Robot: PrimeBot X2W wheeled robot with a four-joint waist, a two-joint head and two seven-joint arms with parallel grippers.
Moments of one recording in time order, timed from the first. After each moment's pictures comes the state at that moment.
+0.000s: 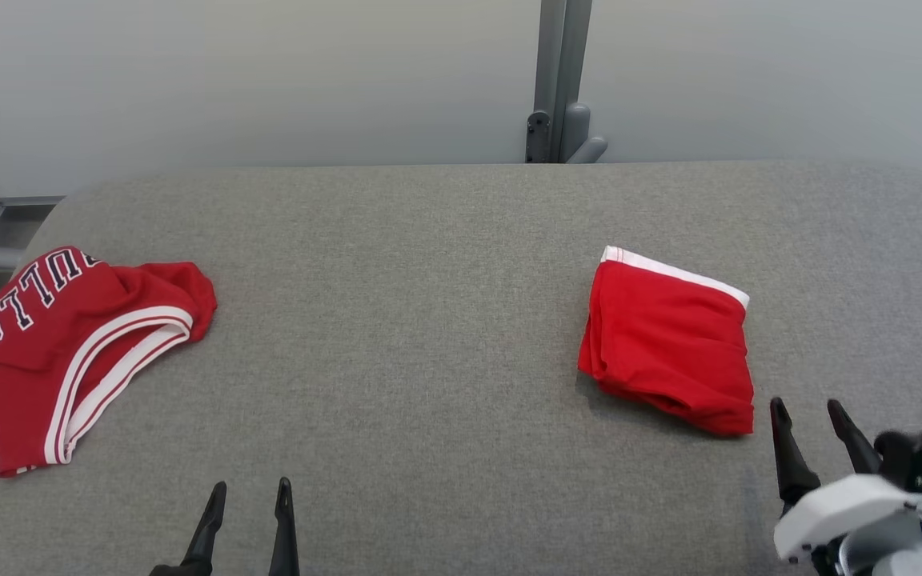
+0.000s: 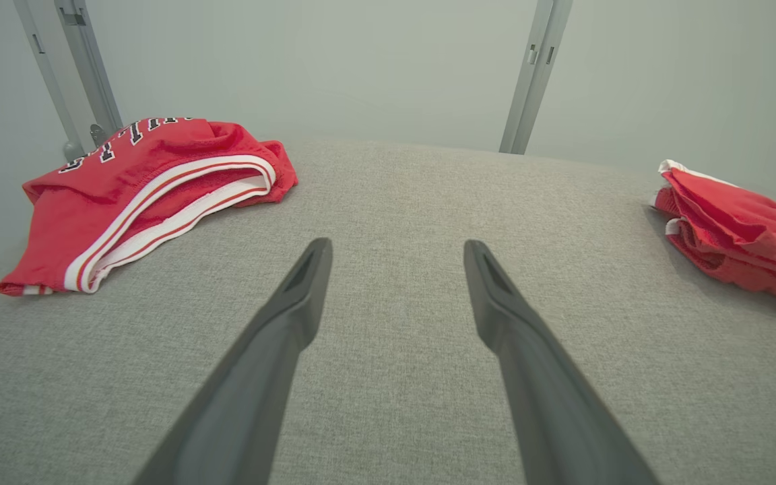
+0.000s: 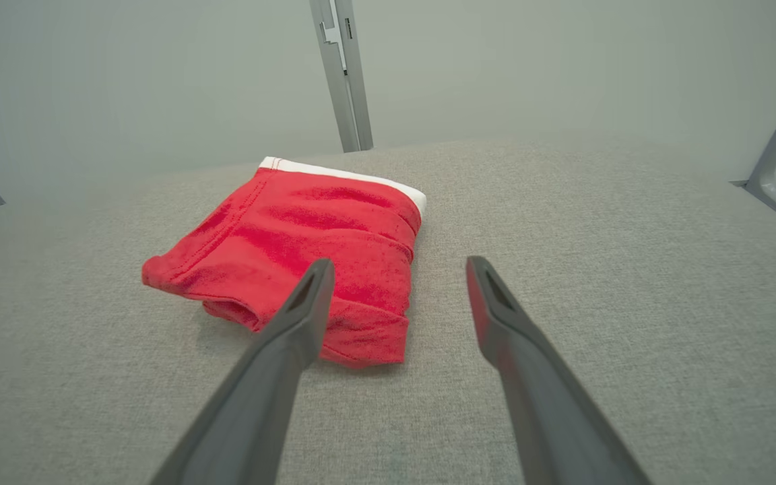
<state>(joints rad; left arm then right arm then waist) 0.20 0.05 -0.12 0.12 -0.20 -0.02 -0.26 0.01 -0.13 -0.06 0.31 0.24 0.13 -0.22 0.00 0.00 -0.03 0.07</state>
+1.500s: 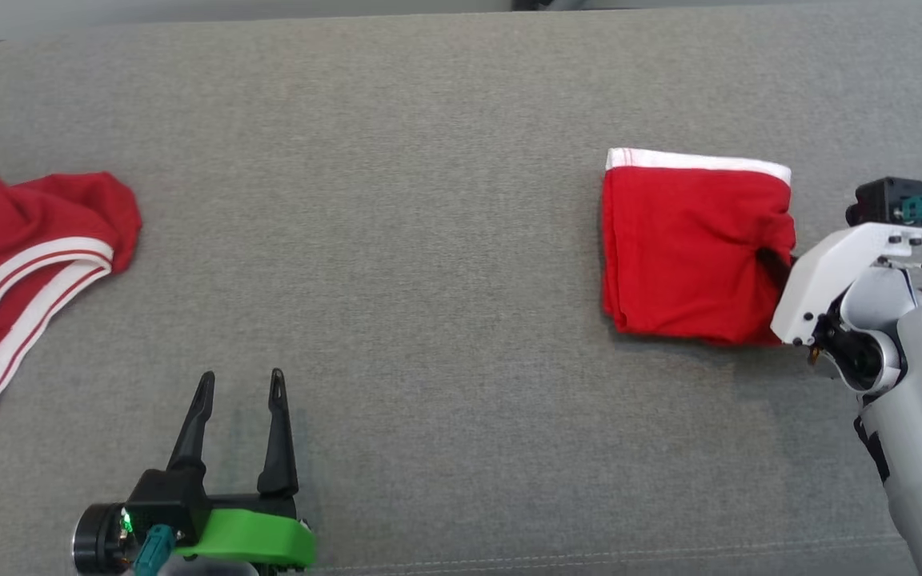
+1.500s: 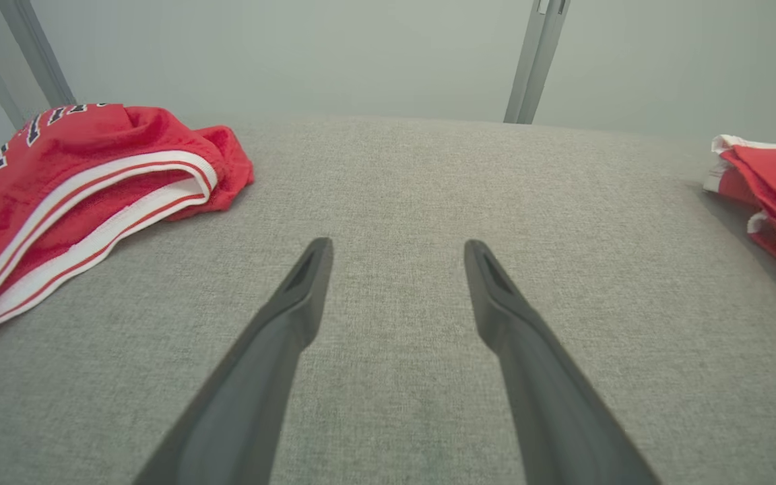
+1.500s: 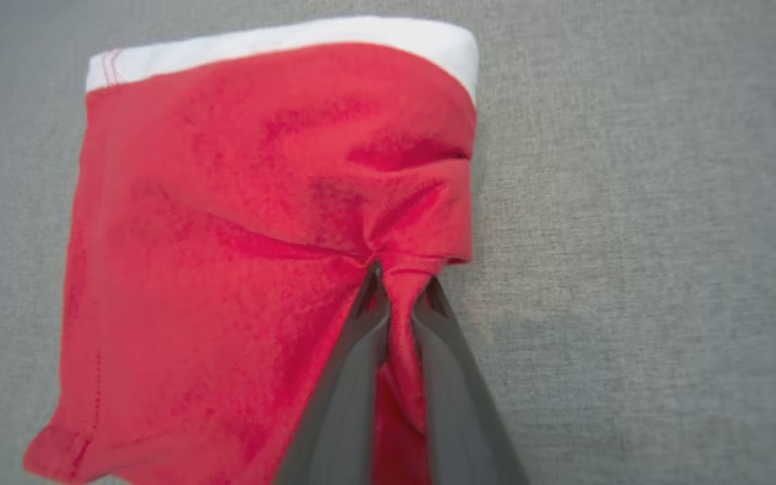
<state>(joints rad) 0.02 0.05 -0.13 0.10 -0.18 0.02 -0.26 -0.55 -0.26 0.04 0.56 0.50 0.13 0.47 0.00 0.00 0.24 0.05</state>
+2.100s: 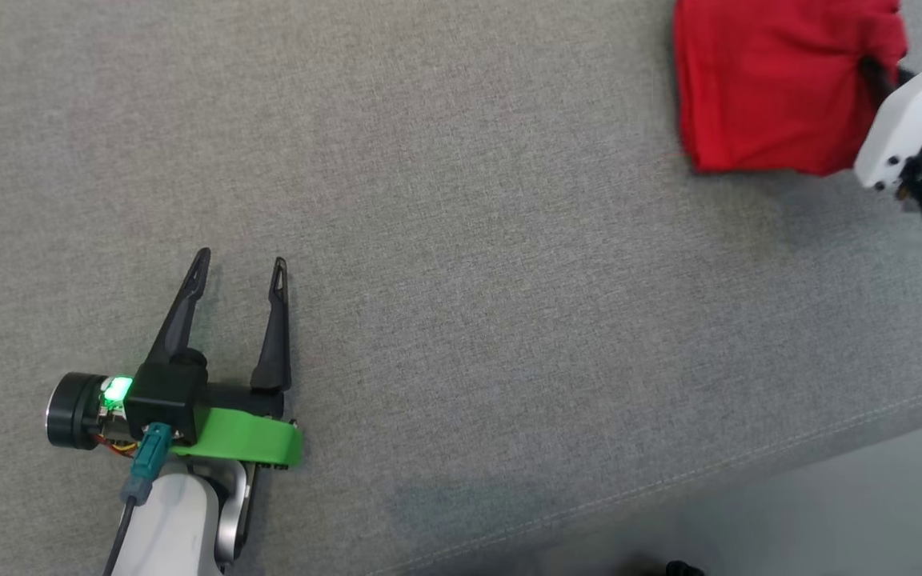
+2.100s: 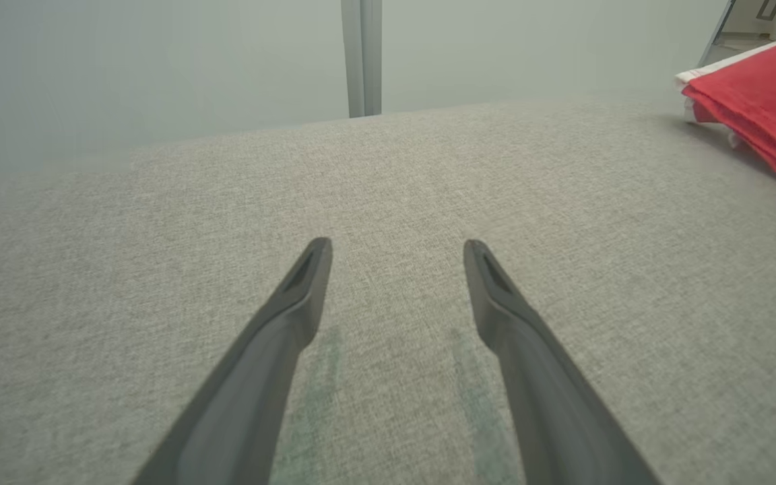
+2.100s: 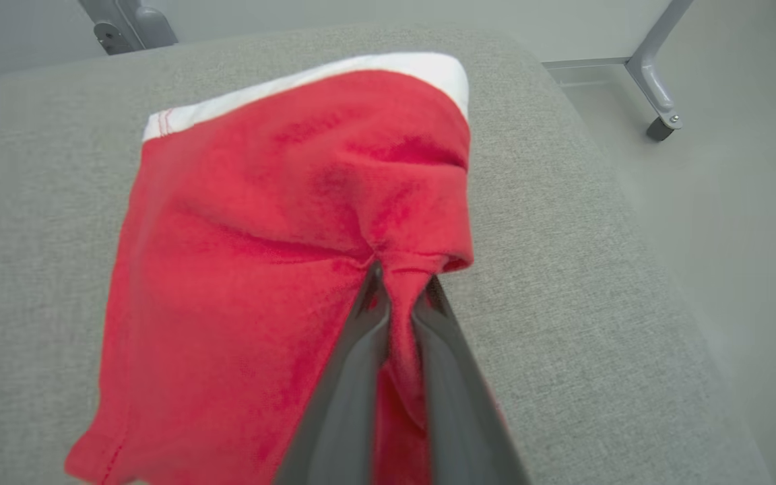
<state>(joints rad) -0.22 0.11 -0.17 0.15 -0.08 -0.03 -0.26 -0.90 -0.38 0.12 0.72 0.43 0.13 0.26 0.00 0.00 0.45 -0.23</state>
